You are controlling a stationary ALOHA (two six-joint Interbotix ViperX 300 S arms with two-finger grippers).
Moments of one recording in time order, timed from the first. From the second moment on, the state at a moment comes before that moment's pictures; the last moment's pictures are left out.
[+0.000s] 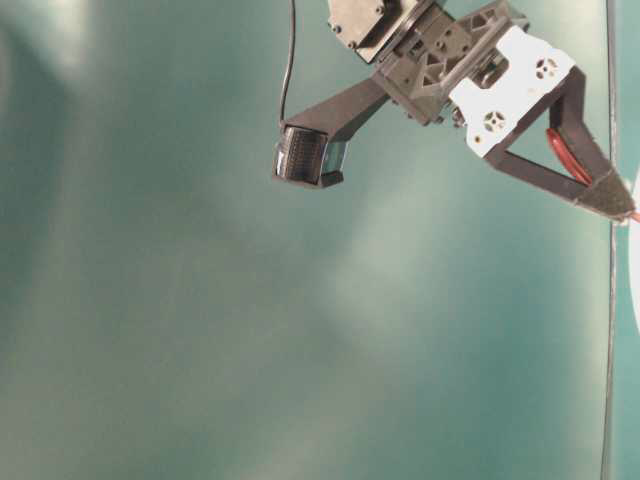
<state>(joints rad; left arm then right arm) 0.07 -0.96 1.18 0.02 -0.33 0.01 -0.11 -0.02 0.67 0.48 0.05 -0.33</state>
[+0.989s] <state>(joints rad) 0.07 -0.96 1.18 0.02 -0.33 0.01 -0.04 0.02 0.73 0.52 -0.11 -0.33</state>
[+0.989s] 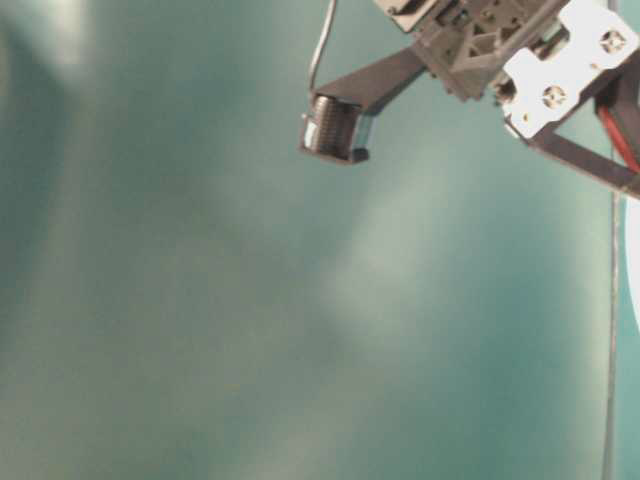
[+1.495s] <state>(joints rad) 0.07 -0.96 1.18 0.02 -0.33 0.01 -0.04 0.03 0.73 0.54 -0.12 -0.33</state>
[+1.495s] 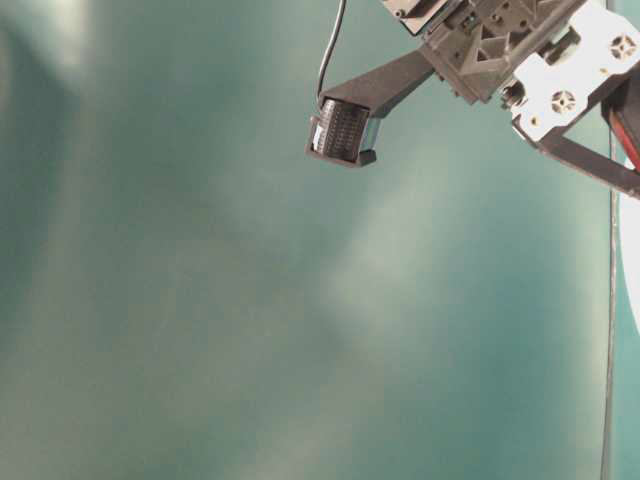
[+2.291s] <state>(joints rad) 0.07 -0.96 1.18 0.02 -0.33 0.01 -0.02 -0.04 0.82 0.57 -0.23 -0.25</state>
